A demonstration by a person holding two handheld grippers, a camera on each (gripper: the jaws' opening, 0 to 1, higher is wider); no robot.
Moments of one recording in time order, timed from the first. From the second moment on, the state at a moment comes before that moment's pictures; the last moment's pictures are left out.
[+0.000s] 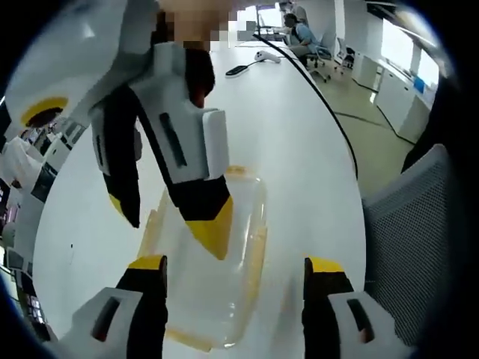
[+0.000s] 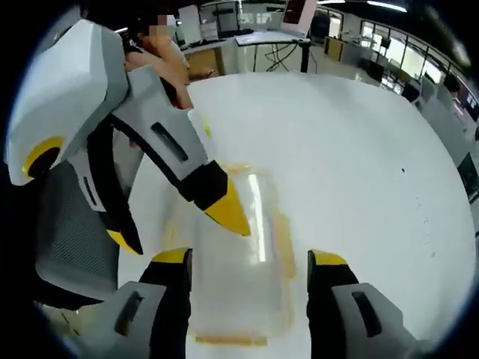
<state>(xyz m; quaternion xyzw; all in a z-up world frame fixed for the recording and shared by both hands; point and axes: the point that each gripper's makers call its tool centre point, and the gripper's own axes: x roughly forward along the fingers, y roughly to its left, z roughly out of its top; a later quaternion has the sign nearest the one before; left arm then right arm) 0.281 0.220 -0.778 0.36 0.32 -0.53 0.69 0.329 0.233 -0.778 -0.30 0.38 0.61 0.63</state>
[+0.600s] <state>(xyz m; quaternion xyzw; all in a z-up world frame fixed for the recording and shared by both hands) 0.285 0.232 -0.776 0.37 0.34 -0.53 0.69 0.314 0.211 -0.775 -0.31 0.37 0.61 0.62</state>
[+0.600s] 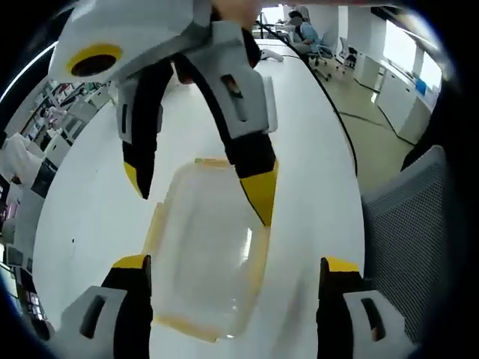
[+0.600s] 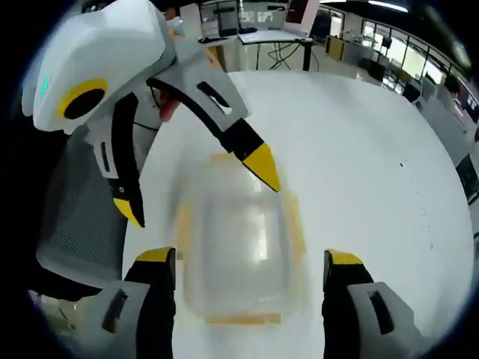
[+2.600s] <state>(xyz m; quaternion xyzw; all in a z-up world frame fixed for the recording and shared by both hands) 0.317 0.260 -0.808 0.47 0.37 -0.52 0.62 0.307 0.182 -0.808 -0.41 0.39 0.57 0.59</state>
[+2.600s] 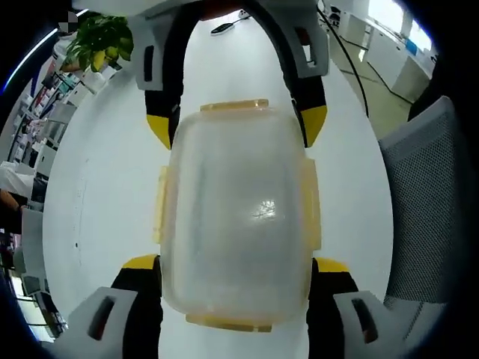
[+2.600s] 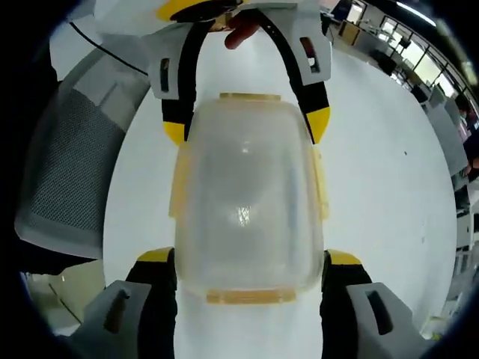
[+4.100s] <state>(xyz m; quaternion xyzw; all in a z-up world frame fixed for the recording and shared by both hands) 0.314 0.295 -0.810 0.45 0.38 -0.49 0.65 0.310 0.219 -0.809 -0.42 0.38 0.59 0.58</state>
